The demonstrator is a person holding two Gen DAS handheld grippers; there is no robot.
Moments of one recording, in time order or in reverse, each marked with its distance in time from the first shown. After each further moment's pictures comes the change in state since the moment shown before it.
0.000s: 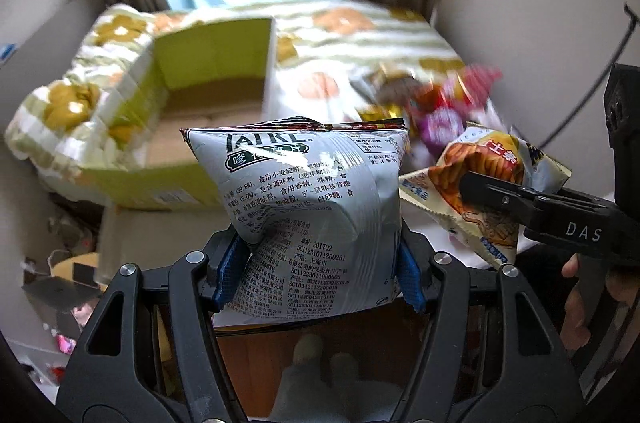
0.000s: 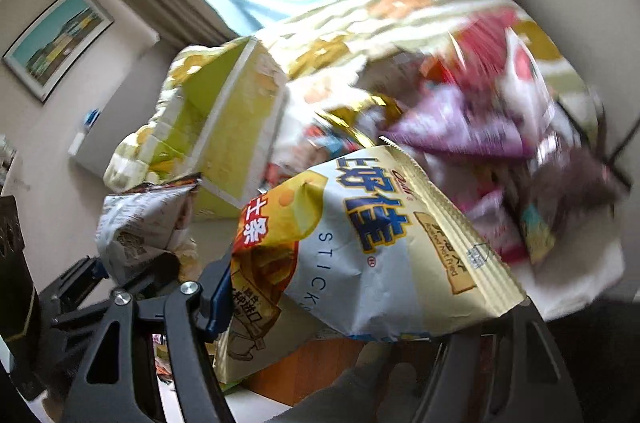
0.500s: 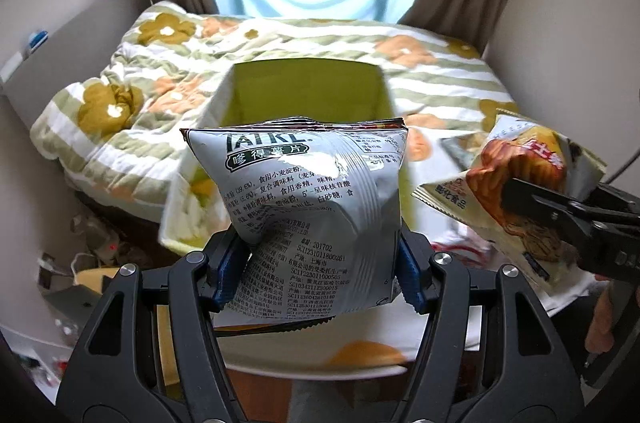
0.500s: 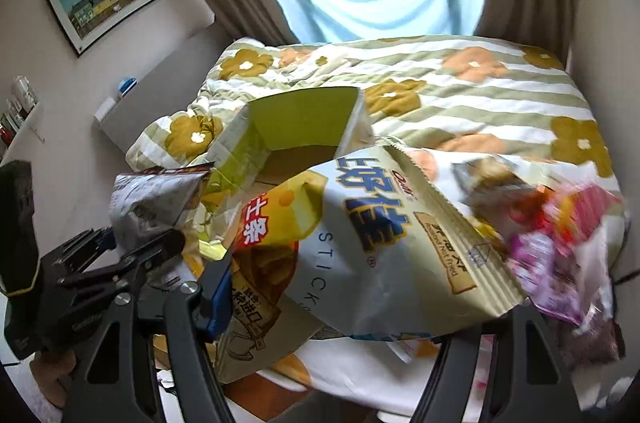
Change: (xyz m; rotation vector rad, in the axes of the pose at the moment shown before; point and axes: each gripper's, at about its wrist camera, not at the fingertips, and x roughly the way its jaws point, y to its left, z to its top) left arm 0.020 0.139 0.085 -0.087 -0.002 0.092; right arm 0.049 0.127 0.084 -0.215 -0.026 0.050
